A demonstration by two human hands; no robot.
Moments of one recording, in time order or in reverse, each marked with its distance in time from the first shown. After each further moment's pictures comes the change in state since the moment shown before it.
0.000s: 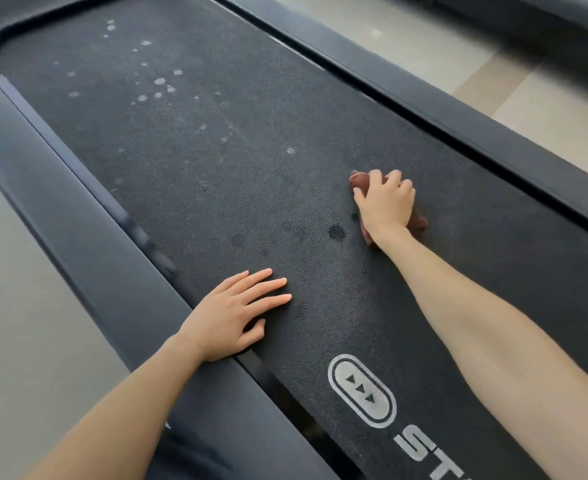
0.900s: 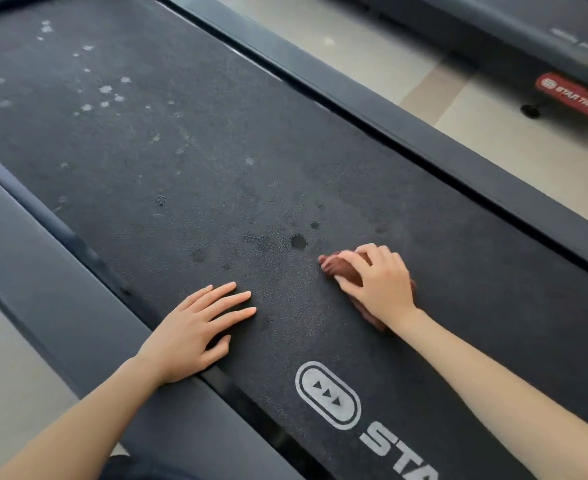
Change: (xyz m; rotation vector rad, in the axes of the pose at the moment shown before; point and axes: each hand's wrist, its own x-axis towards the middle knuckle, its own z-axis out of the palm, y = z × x) left_hand 0.001 -0.005 -0.003 -0.055 -0.005 0.025; right_hand -0.108 0.084 -0.009 0.069 0.129 -0.448
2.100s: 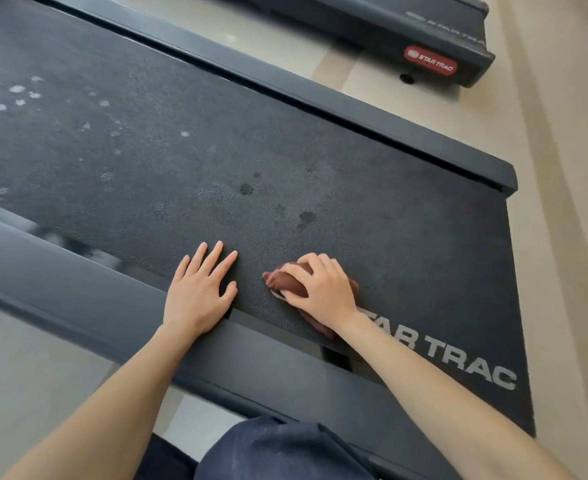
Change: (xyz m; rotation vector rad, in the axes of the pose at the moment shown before) left_hand -0.015 0.055 0.042 0.048 0.091 -0.232; right_hand -0.135 -0.129 -0.051 0.063 0.007 0.201
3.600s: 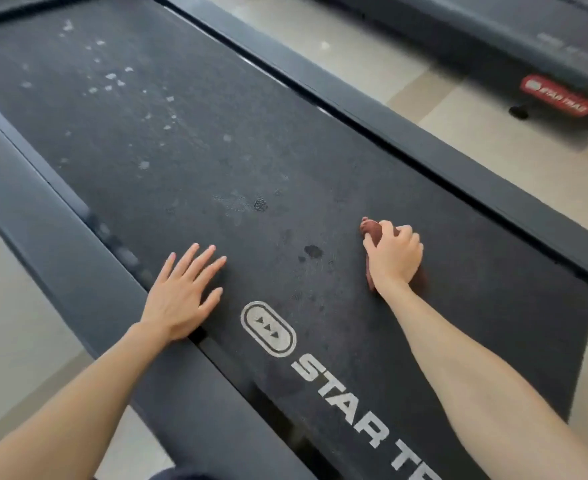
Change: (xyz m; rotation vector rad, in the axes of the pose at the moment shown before) left_hand 0.009 0.046 -0.015 0.090 -0.013 -0.239; right_hand 0.124 0.186 0.021 -0.110 -0.041 0.464
